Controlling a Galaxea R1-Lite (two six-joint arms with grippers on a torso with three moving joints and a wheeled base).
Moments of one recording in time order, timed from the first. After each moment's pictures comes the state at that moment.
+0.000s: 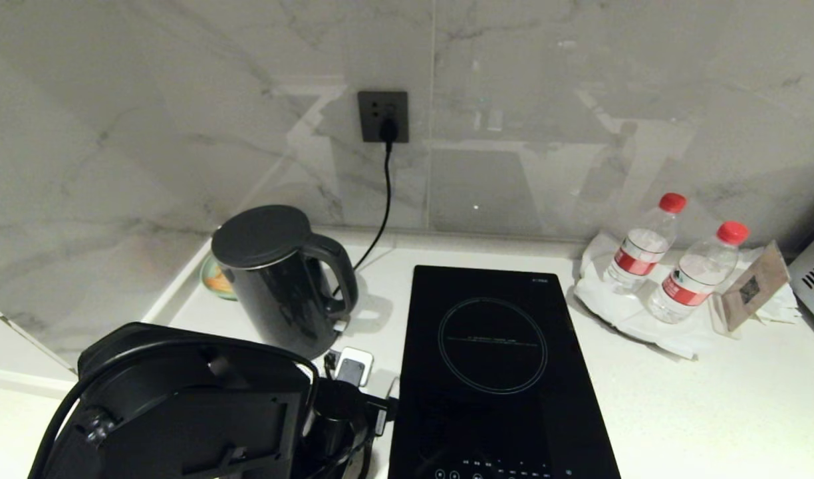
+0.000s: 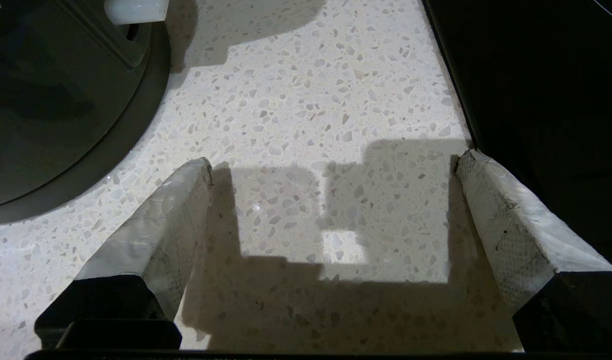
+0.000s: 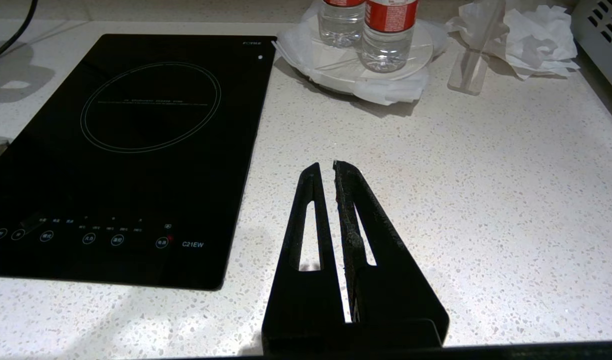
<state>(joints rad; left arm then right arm) -0.72 2.44 -0.49 -1.53 0.50 -0.04 0.00 0.00 0.00 0.00 0.00 -0.01</state>
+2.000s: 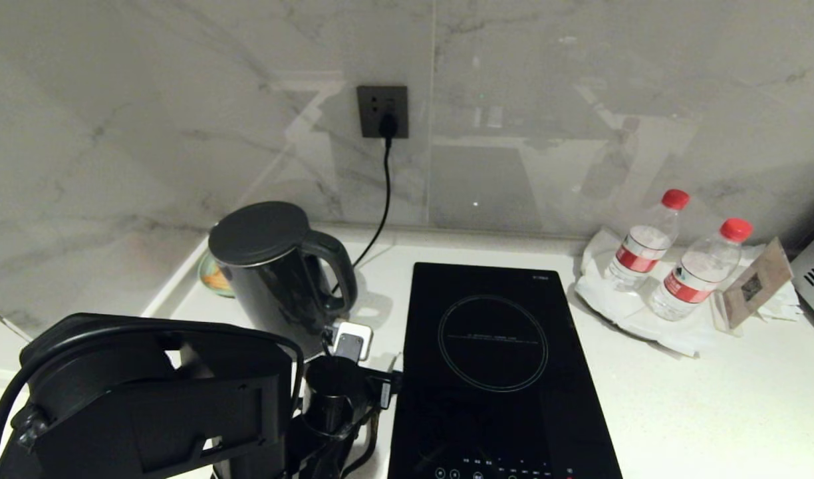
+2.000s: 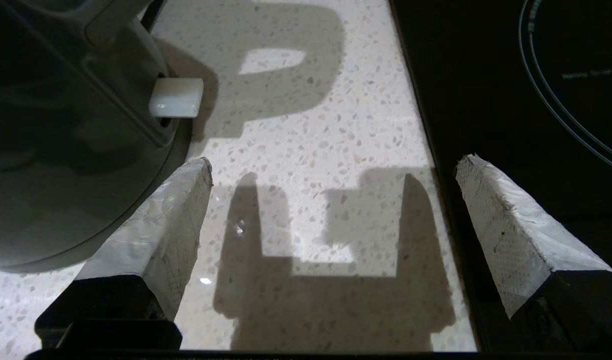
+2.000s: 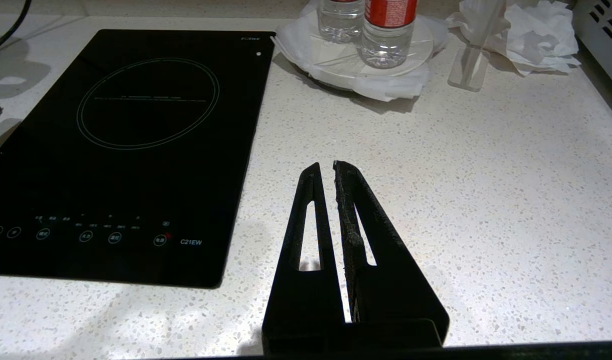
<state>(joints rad) -0.73 2.32 -0.56 -1.52 0.52 -0.05 0.00 0.00 0.00 0.00 0.00 -0.01</state>
